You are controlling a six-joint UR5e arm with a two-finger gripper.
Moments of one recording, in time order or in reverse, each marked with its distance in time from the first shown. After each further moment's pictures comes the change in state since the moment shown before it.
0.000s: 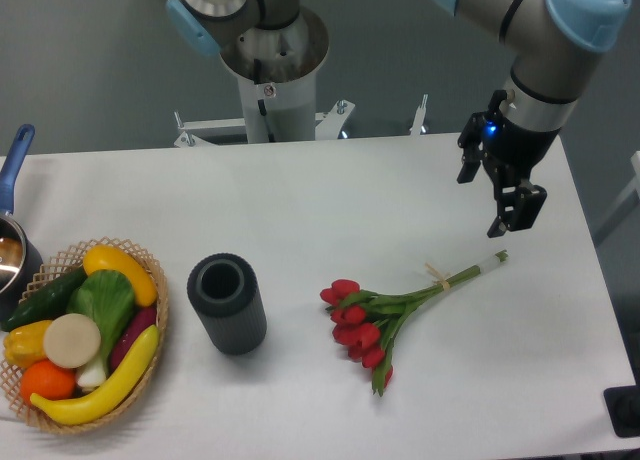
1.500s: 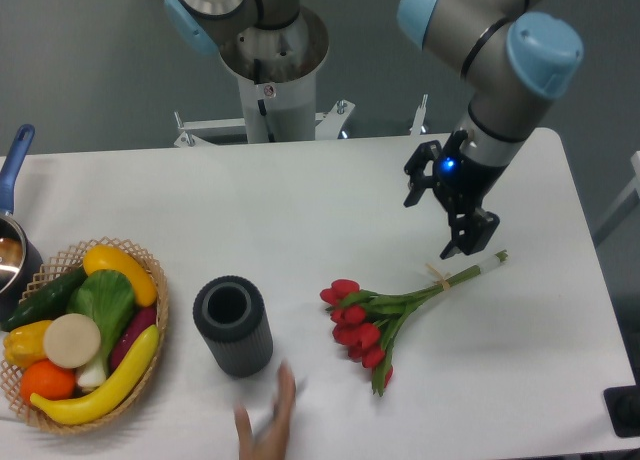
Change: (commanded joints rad) arm -0.049 -0.025 -0.160 0.083 -0.089 -0.281
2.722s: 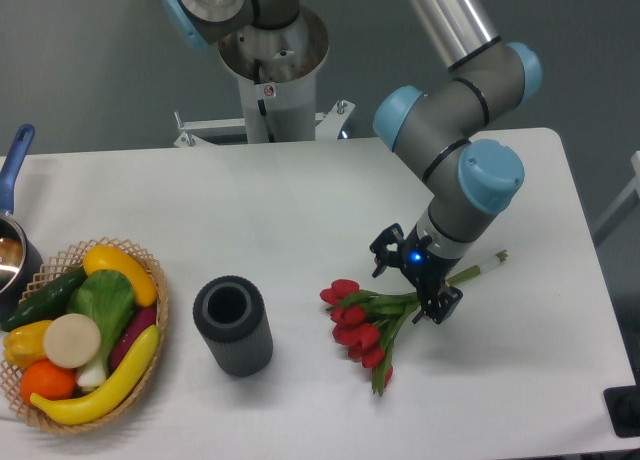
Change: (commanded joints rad) arm -0.074 -0.201 -0.063 0.296 0.006 -0.252
